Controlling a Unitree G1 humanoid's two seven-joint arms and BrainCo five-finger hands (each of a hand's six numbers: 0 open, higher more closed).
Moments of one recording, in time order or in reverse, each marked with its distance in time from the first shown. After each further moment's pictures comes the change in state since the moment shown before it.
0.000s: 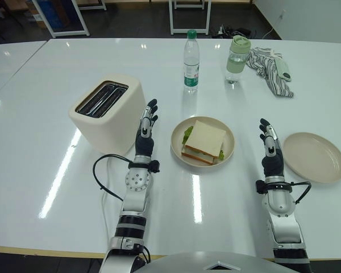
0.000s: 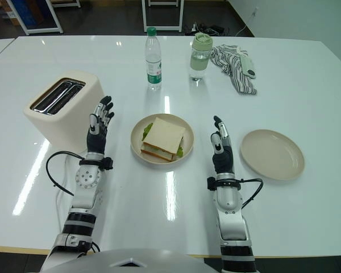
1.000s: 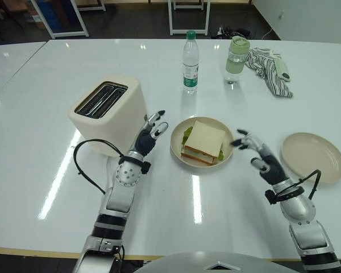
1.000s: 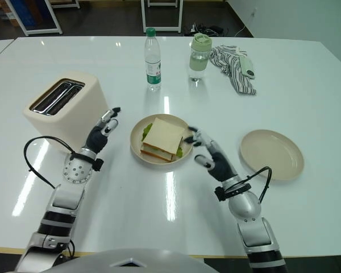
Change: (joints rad) left arm 0.007 0.166 -0.063 -0.145 0.143 0.268 -0.065; right arm 0.029 -0.239 0.028 -0.057 0.040 -0.173 0.178
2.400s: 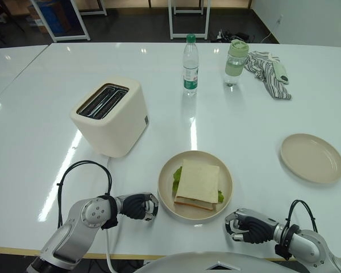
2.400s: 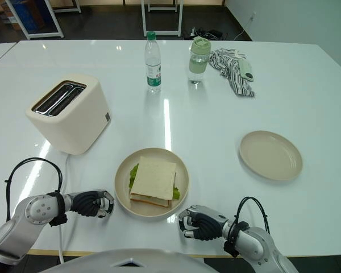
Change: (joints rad) left arm 0.398 0.620 -0.164 -0.475 0.135 0.306 -0.753; right arm 0.332 -0.340 0.198 -0.144 -0.228 0.033 0.464
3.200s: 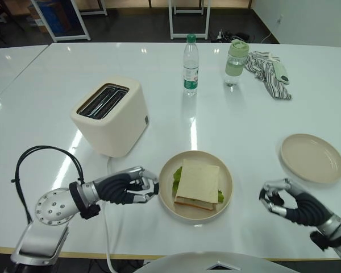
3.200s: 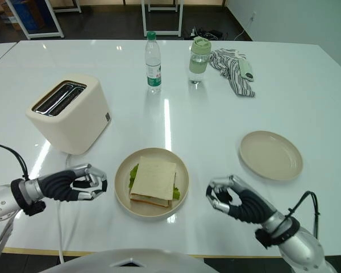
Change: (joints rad) left arm 0.058 0.014 0.316 -0.027 -0.459 -0.407 -0.015; right arm 0.236 -0.166 -0.359 -0.079 0.544 -0.261 -0.116
